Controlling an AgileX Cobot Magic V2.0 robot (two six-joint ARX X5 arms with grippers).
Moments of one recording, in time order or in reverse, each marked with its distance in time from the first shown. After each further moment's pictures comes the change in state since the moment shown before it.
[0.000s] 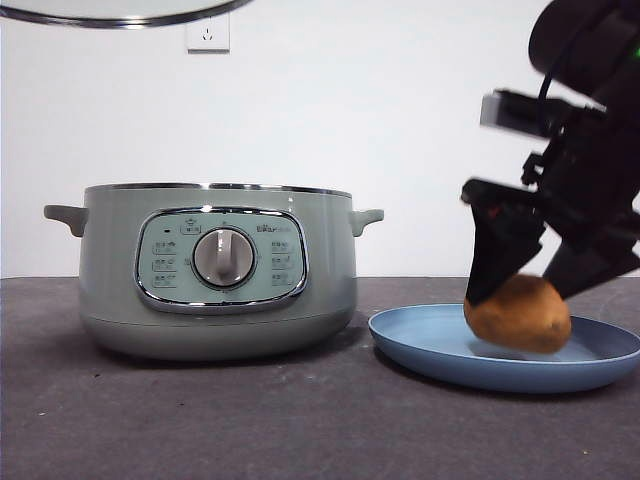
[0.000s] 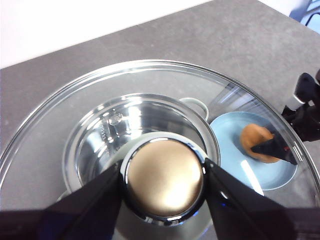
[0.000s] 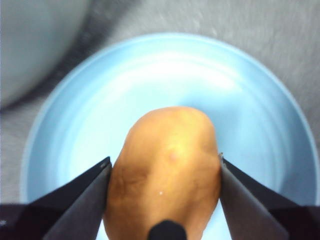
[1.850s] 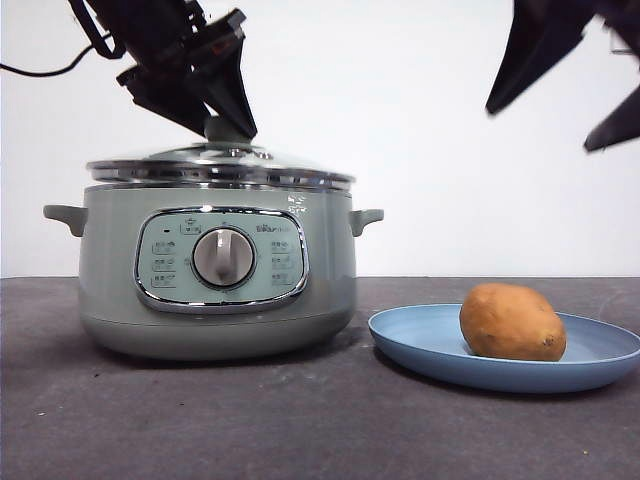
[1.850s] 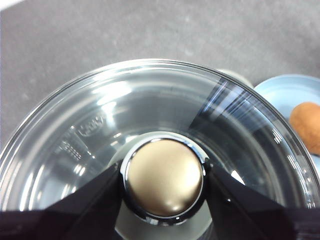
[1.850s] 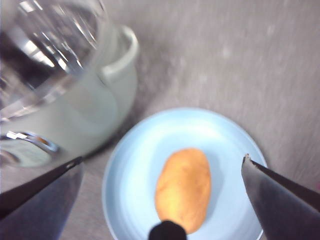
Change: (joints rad) left arm -0.043 0.502 0.000 0.310 -0.010 0.122; right arm -0.001 -0.526 -0.005 -0.179 -0.006 0.077
